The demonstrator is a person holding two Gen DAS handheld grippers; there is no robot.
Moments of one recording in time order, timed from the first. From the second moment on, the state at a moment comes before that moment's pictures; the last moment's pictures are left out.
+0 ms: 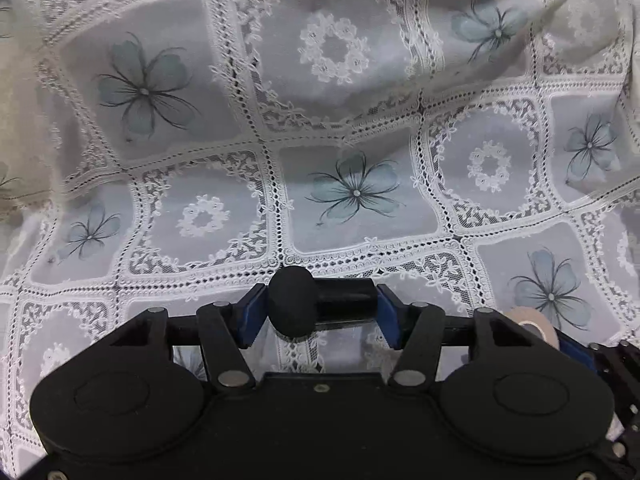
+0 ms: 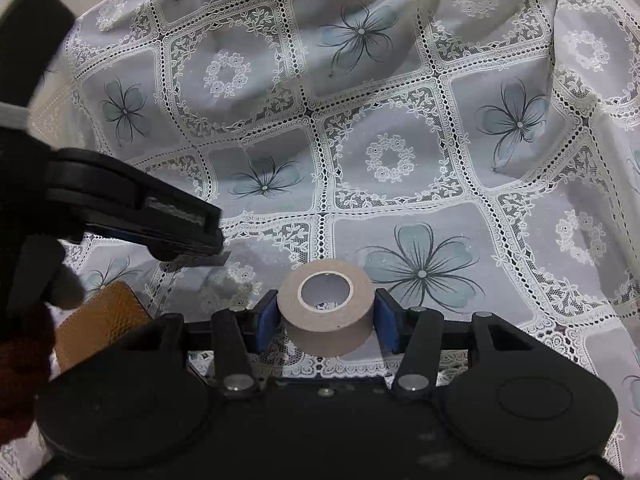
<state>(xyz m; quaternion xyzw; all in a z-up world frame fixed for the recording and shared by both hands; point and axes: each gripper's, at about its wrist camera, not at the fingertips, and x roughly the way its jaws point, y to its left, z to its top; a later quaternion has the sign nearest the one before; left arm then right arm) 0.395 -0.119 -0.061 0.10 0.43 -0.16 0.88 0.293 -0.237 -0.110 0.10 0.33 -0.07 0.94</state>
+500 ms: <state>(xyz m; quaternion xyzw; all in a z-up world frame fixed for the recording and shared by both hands) 0.333 -0.074 -0.022 0.07 0.40 -0.14 0.90 0.294 -0.236 -0.111 0.10 0.33 -0.07 0.94</state>
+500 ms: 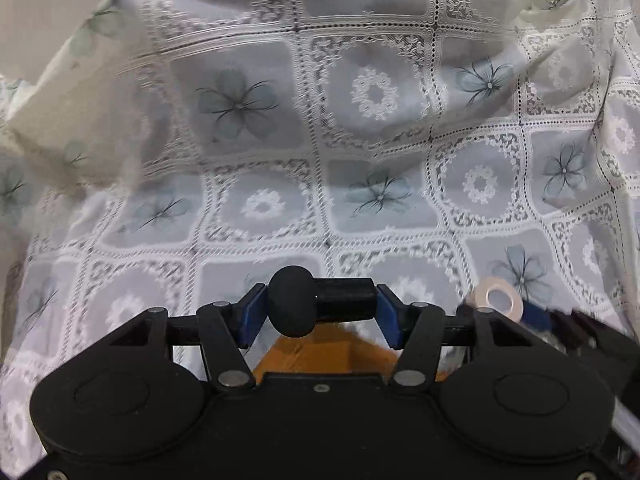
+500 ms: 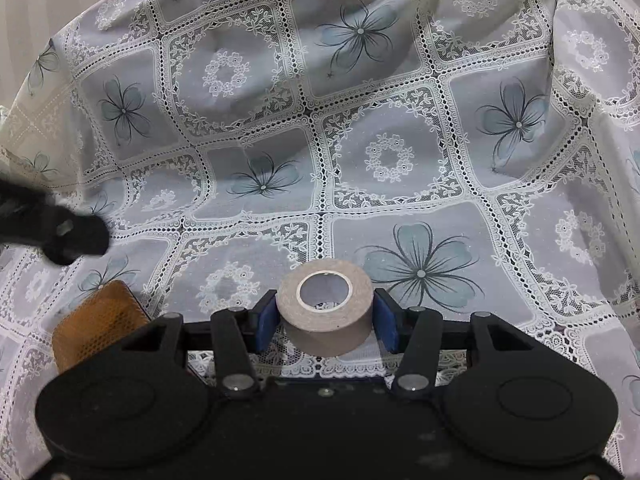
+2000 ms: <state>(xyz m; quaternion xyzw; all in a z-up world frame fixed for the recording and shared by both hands) 0.161 0.033 0.008 0.02 0.40 -0.10 0.91 0.178 -0.117 -0.013 0.01 0.33 0.12 0.94</state>
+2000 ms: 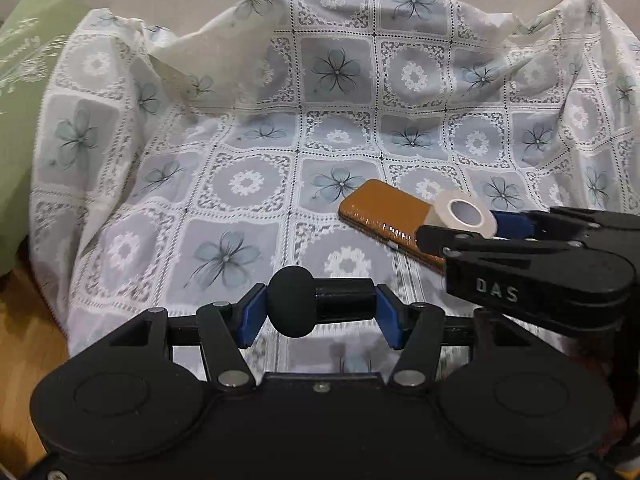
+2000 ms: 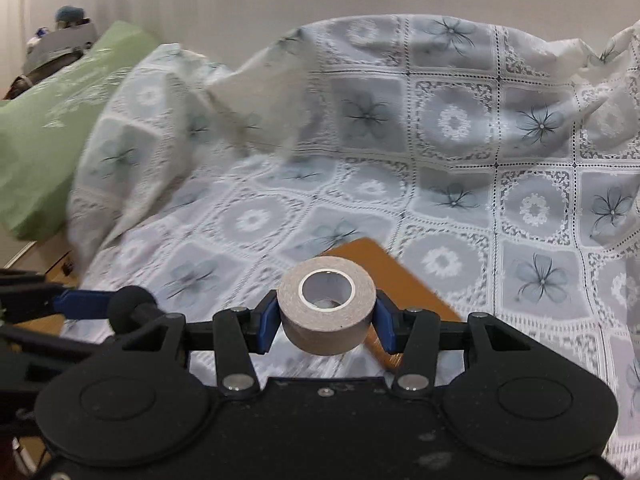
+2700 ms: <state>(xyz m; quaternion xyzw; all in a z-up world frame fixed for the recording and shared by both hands) 0.057 0.021 0.013 0.04 0.41 -0.12 0.90 -0.002 -0.150 0.019 0.05 0.33 0.07 0.94</state>
